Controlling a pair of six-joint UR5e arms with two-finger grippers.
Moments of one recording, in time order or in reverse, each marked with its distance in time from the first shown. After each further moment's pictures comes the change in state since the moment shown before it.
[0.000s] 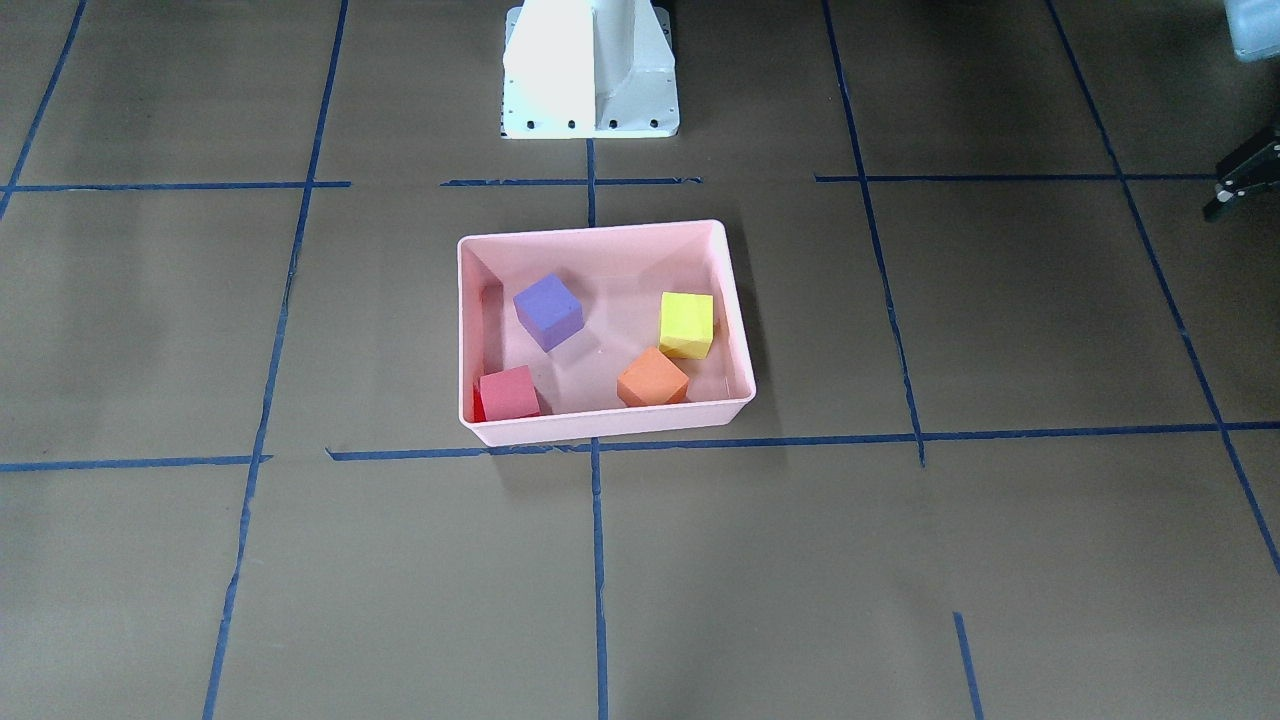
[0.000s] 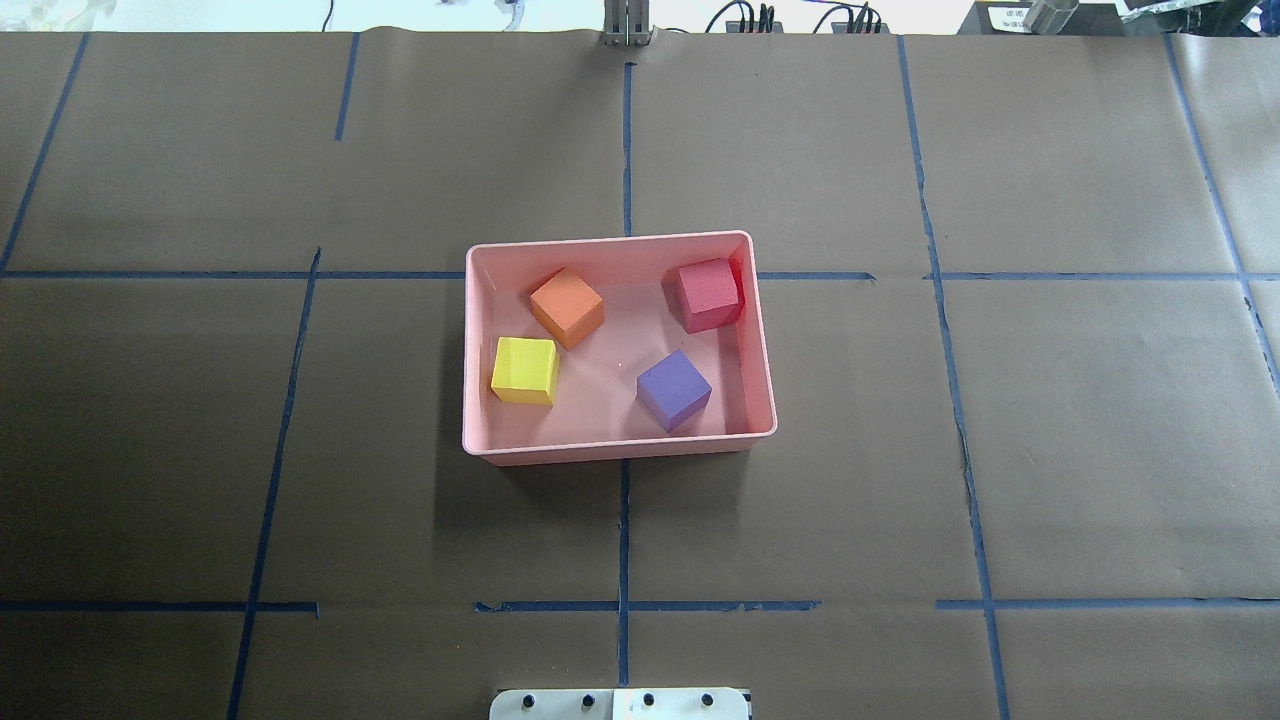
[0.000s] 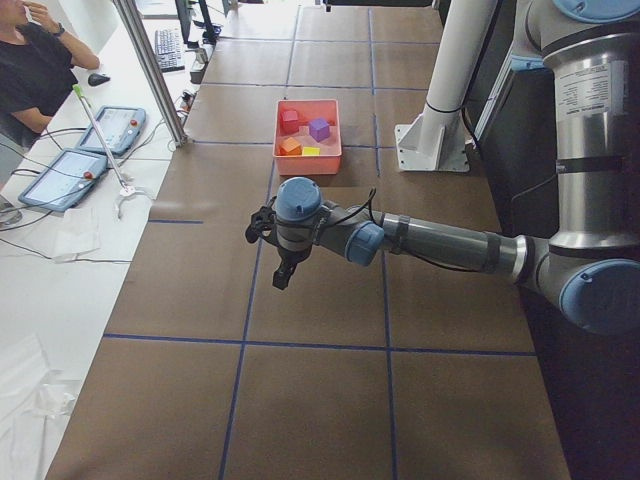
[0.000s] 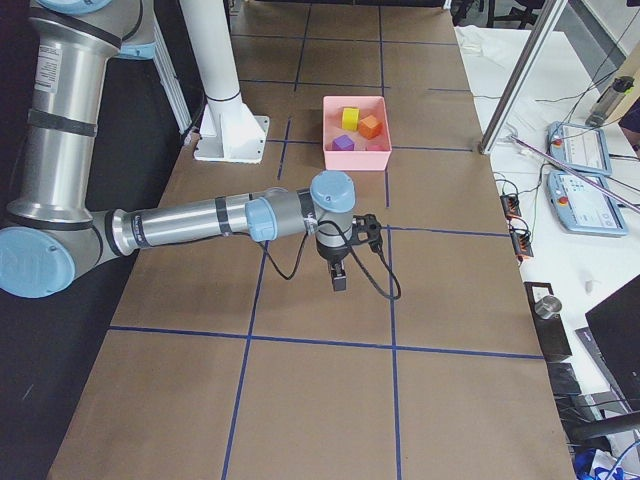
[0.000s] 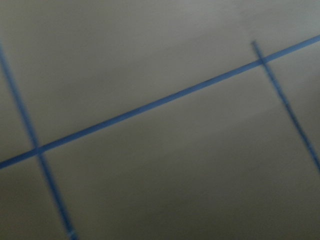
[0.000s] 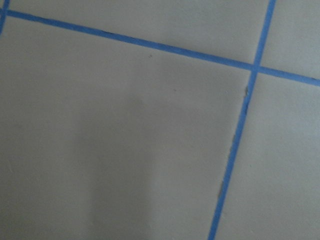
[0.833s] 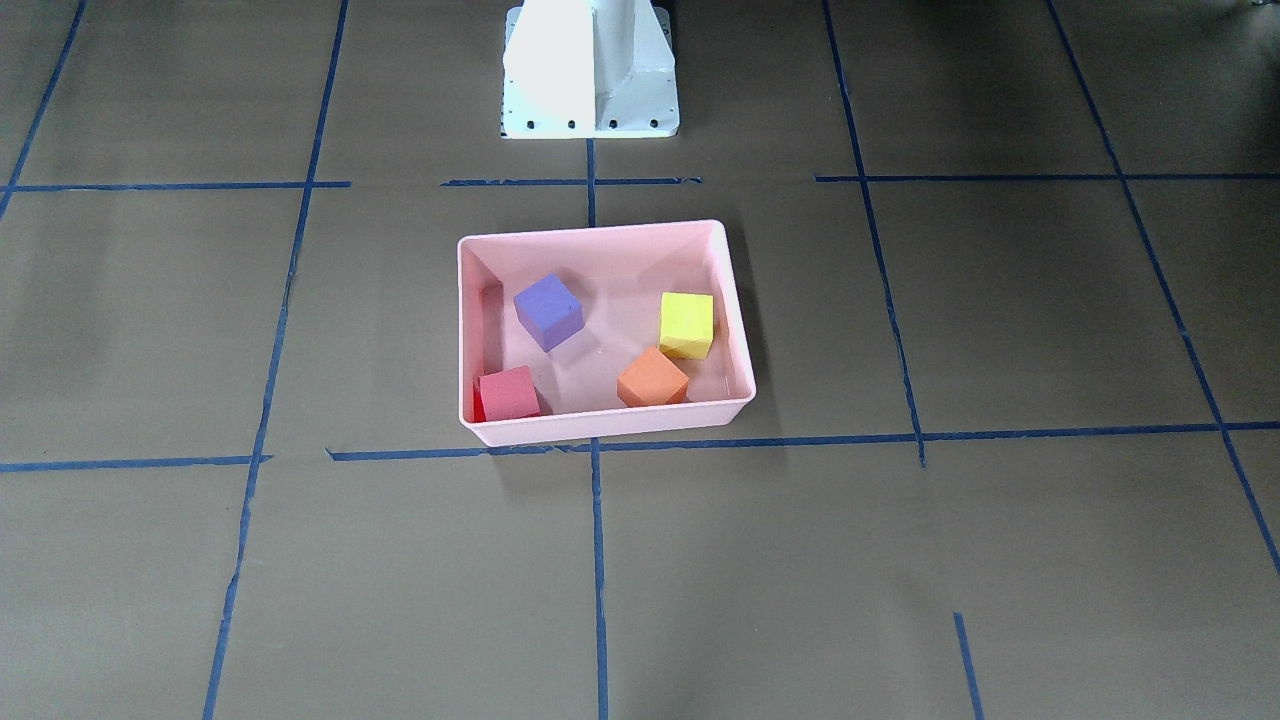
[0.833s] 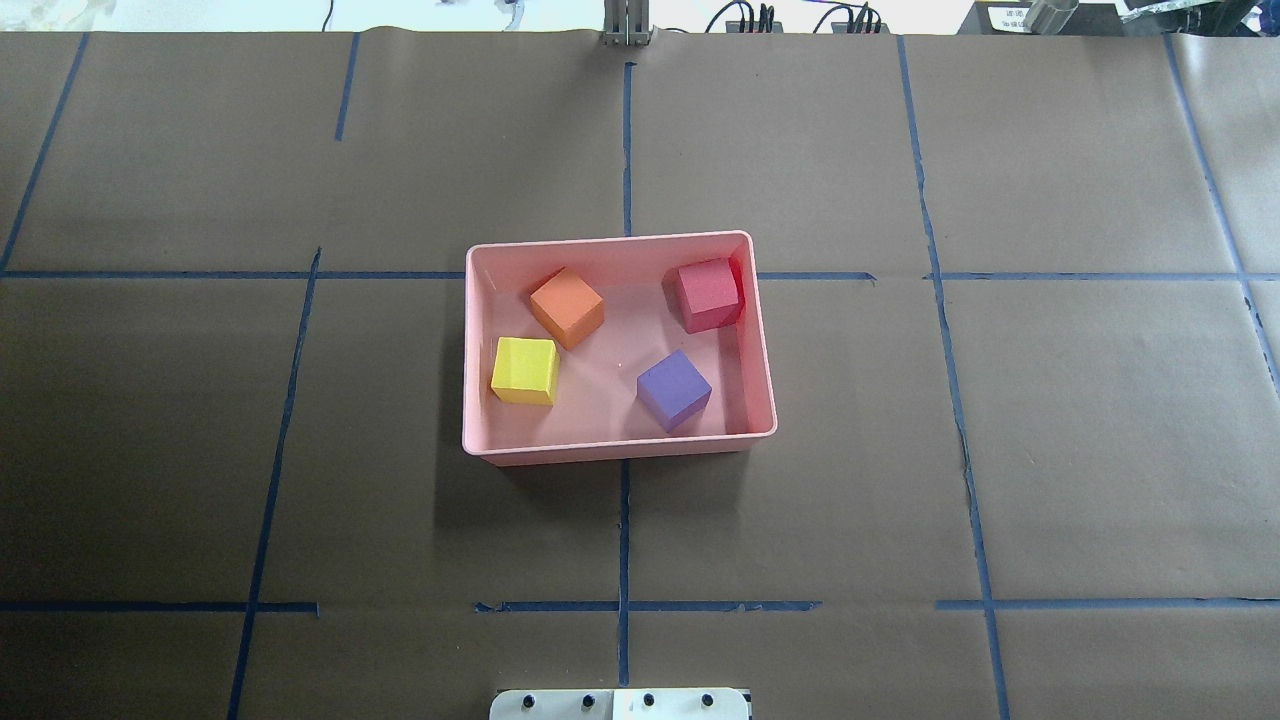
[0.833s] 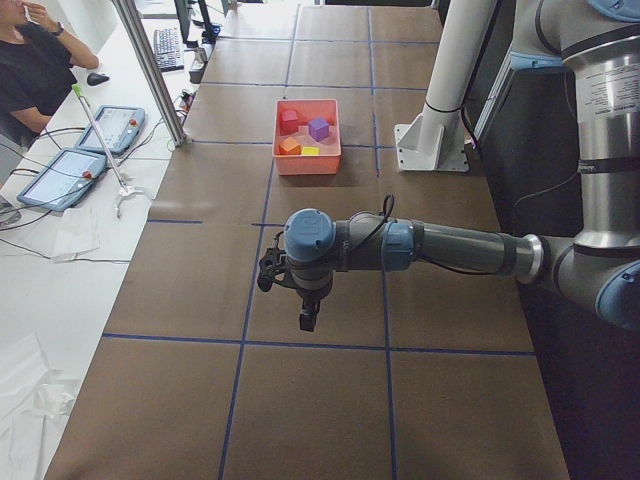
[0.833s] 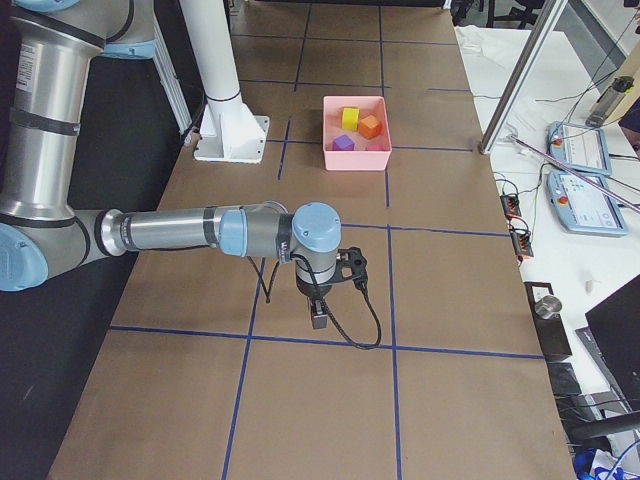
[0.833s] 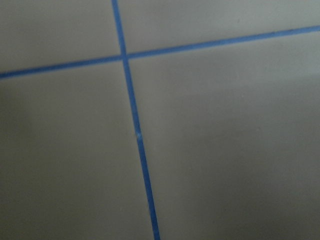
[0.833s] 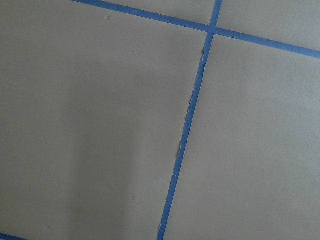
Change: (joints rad) left arm -0.124 0.073 -0.033 0.264 -0.008 0.102; right arm 0.121 -0.014 -0.018 -0.133 0.001 -0.196
